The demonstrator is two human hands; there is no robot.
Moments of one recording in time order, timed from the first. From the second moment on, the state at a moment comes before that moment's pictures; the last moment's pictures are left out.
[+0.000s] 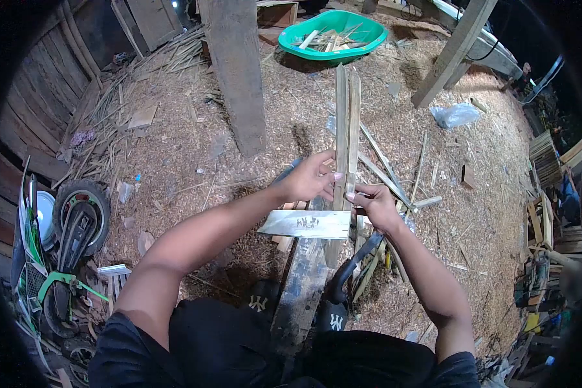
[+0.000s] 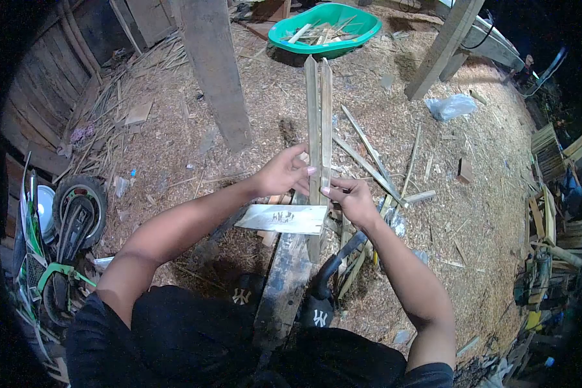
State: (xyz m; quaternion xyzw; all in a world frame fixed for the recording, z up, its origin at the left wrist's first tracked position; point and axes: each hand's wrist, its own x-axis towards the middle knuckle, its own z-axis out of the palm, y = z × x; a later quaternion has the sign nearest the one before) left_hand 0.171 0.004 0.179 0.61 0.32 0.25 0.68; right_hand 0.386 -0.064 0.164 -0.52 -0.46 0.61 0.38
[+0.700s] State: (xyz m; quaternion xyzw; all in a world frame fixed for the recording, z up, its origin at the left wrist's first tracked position) left_hand 0.175 -0.005 0.184 0.63 0.32 0.26 0.66; right_hand 0.387 -0.072 0.162 -0.52 -0.46 0.60 0.41
